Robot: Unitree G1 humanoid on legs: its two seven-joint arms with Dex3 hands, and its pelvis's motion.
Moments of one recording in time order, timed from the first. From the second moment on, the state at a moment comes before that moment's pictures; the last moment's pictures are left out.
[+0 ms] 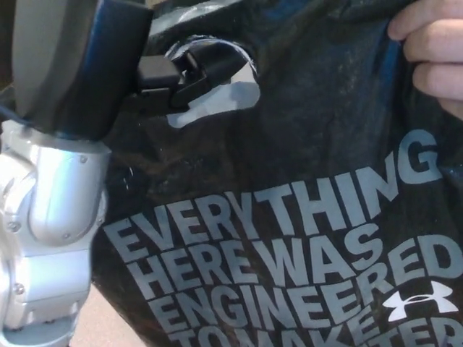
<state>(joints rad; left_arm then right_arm) -0.66 0.29 -0.07 -0.55 0.70 0.09 -0.02 -0.04 -0.38 0.01 1.06 -0.23 -0.67 -0.21</state>
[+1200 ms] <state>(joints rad) -0.81 0.22 -0.19 -0.09 0.84 0.12 0.13 -0.03 -0.39 0.01 1.06 -0.23 -0.67 -0.21</state>
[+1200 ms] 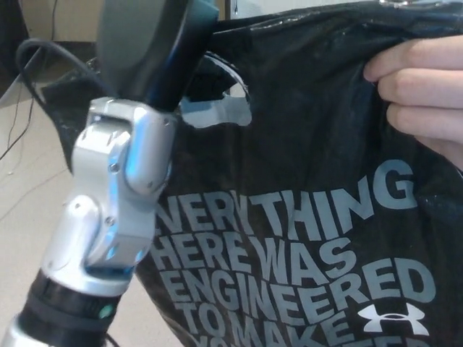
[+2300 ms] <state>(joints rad) -0.86 0.27 -0.17 0.17 0.81 -0.17 0.59 0.01 -0.39 0.04 1.07 -0.24 -0.70 -0.21</state>
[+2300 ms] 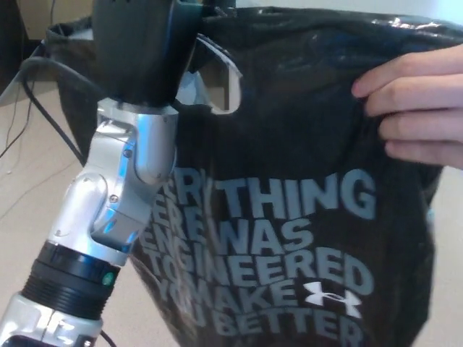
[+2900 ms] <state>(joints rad) -0.66 0.42 0.00 -0.07 0.75 -0.34 0.68 -0.03 -0.40 0.04 1.07 -0.24 -0.70 -0.19</state>
